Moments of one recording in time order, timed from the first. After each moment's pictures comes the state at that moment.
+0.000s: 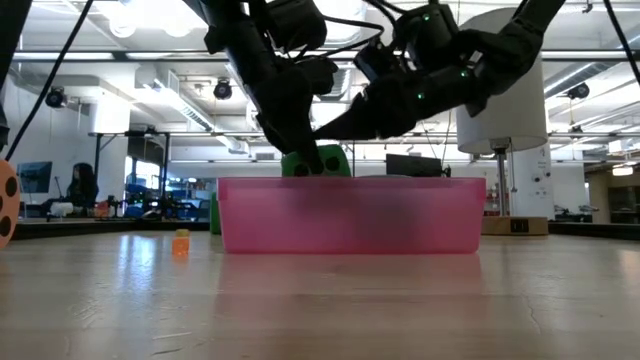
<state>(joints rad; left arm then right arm) 0.14 1.78 1.27 -0.53 -0.01 0.03 -0.12 1.69 0.77 0.60 -0.11 -0.22</state>
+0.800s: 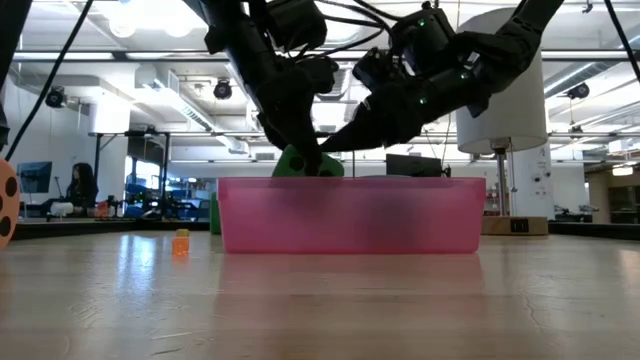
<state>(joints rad) 0.14 1.78 1.27 -0.52 -0.01 0.02 -0.13 1.69 0.78 0.51 -0.11 -0.19</state>
